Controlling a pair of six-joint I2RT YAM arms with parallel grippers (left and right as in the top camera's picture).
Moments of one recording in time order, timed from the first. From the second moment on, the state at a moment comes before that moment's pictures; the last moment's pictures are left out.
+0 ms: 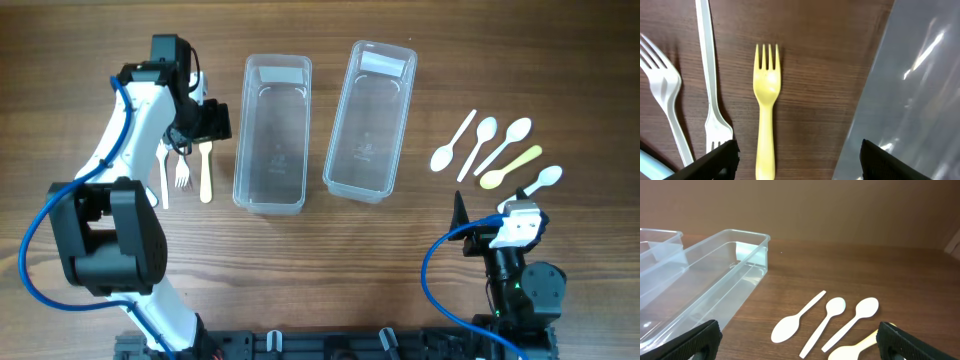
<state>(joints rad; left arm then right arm) -0.01 1.92 1.48 -1.00 0.08 -0.16 -0.06 0.01 0.10 -0.24 -0.08 -0.07</state>
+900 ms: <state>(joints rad) 0.00 1.92 1.25 -0.76 -0.02 -0.15 -0.06 0.01 0.10 -0.24 -0.08 -0.07</state>
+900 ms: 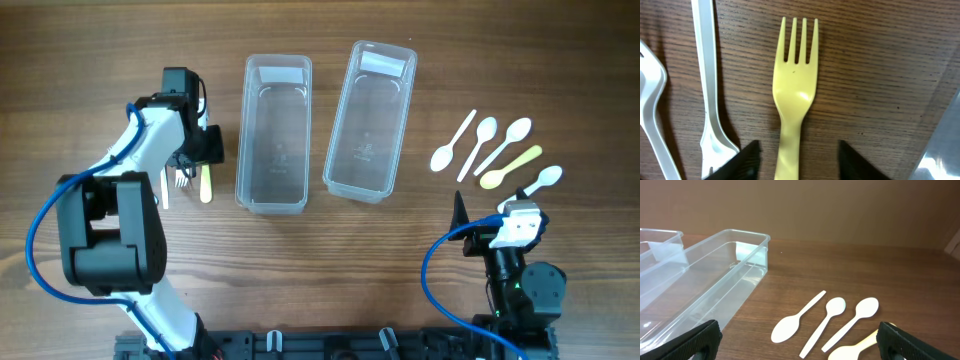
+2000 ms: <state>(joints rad) 0.01 1.88 1.51 -0.95 -0.06 -0.16 -0.06 0.01 0.10 -0.24 -0.08 -0.07</state>
